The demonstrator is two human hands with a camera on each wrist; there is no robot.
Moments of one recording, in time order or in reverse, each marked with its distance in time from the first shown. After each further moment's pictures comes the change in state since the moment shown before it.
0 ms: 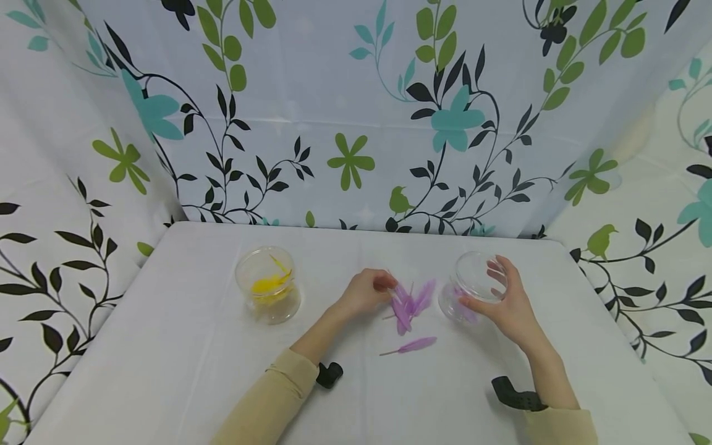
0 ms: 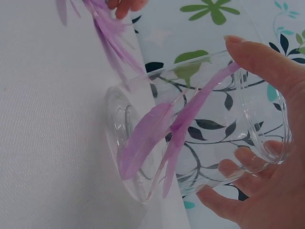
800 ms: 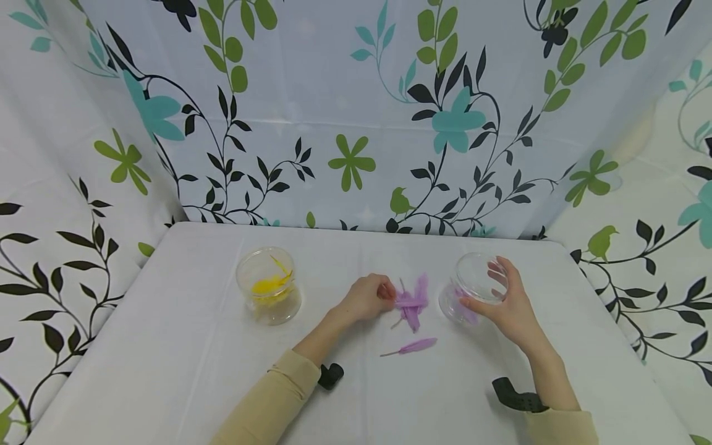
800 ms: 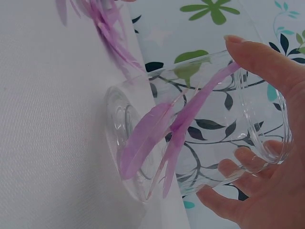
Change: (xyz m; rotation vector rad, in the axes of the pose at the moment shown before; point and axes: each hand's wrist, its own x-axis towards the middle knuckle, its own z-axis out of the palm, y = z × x) left_hand -0.004 0.001 0.002 0.171 -0.045 0.014; right_hand 0.000 0.000 0.000 0.011 -0.013 0.015
